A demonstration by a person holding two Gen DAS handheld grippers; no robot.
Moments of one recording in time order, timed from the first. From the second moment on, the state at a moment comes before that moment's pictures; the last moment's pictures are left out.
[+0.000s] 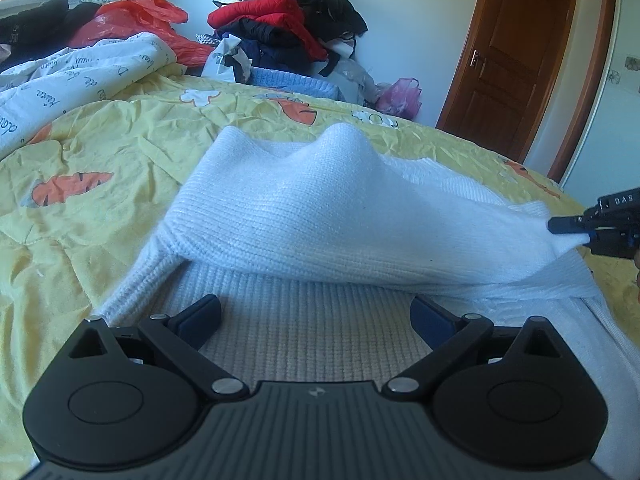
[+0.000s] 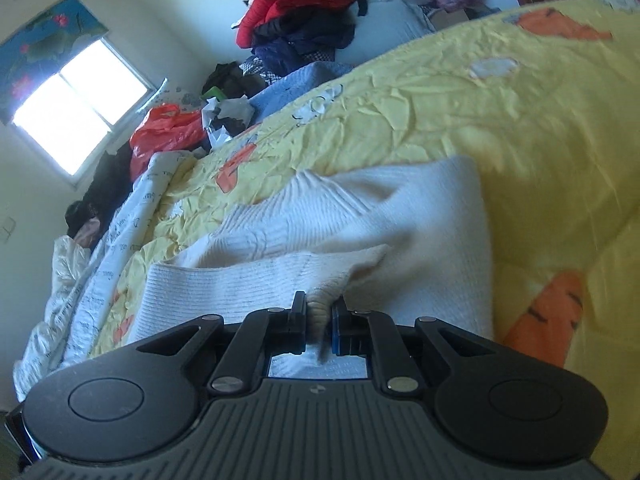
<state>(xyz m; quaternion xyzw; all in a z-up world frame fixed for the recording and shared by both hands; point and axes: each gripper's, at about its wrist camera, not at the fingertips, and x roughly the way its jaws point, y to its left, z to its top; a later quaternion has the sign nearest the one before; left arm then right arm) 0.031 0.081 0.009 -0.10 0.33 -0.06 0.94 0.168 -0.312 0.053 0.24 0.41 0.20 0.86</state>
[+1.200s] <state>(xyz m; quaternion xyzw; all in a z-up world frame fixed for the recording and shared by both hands) 0.021 0.074 0.030 -0.04 0.28 -0.04 0.96 0.097 -0.349 0.045 0.31 0.33 0.18 0.87</state>
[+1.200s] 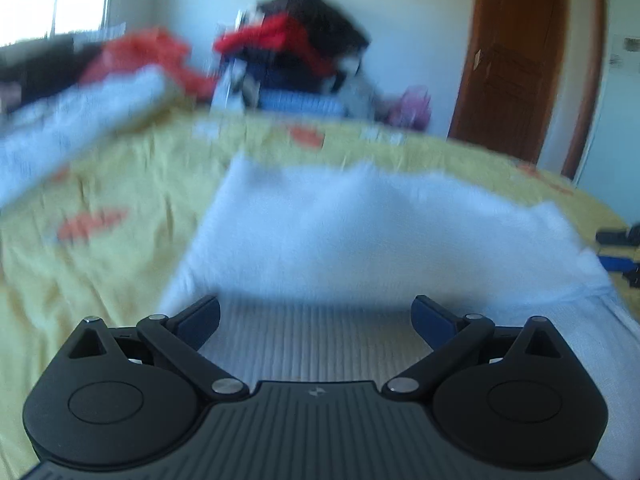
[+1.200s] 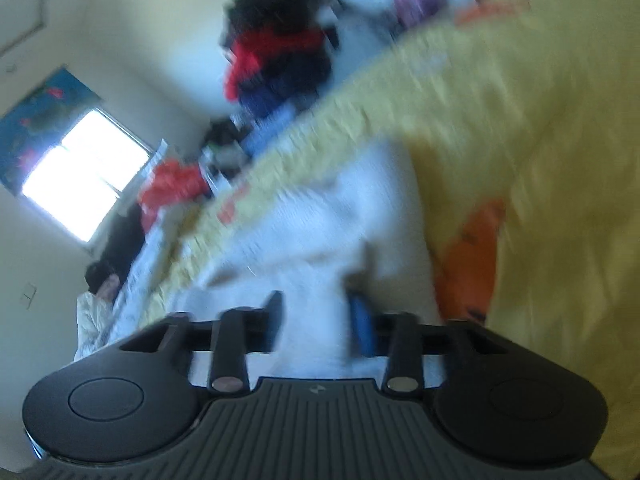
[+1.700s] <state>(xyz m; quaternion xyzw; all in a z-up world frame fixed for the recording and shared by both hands) 0.159 0.056 0.011 0.00 0.34 -0.02 0.94 0.128 -0.270 0.020 0.16 0.34 0.22 0.90</state>
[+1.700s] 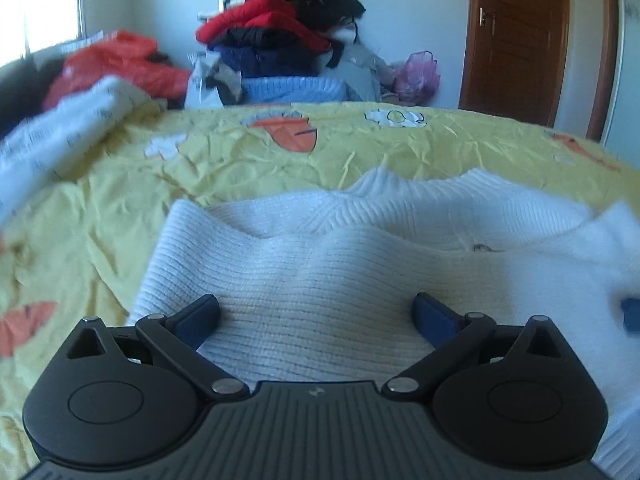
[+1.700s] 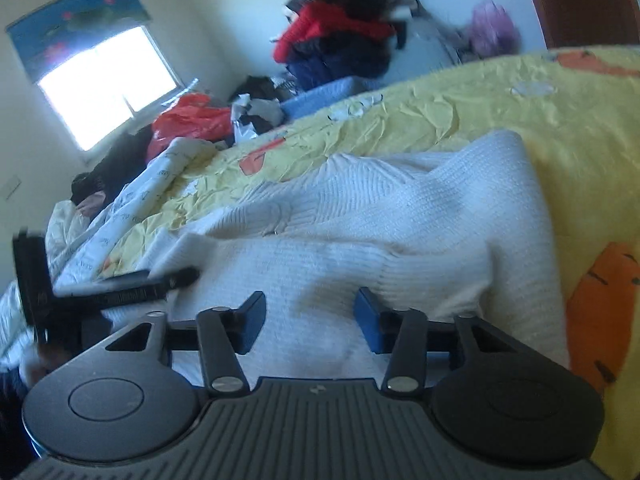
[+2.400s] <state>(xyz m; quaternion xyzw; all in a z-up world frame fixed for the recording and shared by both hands) 0.061 0.038 0.017 0.03 0.32 -0.02 0.95 0.056 -0.235 0.031 0.00 0.29 0.18 0.94</state>
